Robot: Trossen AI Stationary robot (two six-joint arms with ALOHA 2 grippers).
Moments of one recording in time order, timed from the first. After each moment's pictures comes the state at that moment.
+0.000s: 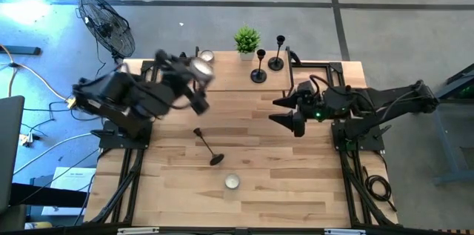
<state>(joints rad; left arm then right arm) -0.34 1.55 2.19 -1.12 -1.13 -0.17 0.20 1.06 1.13 -0.30 0.29 0.67</state>
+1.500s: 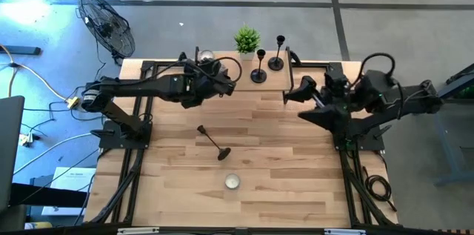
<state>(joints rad) 0.07 1.51 1.49 -0.69 -1.00 -0.52 0.19 0.97 1.13 0.13 -0.01 0.54</state>
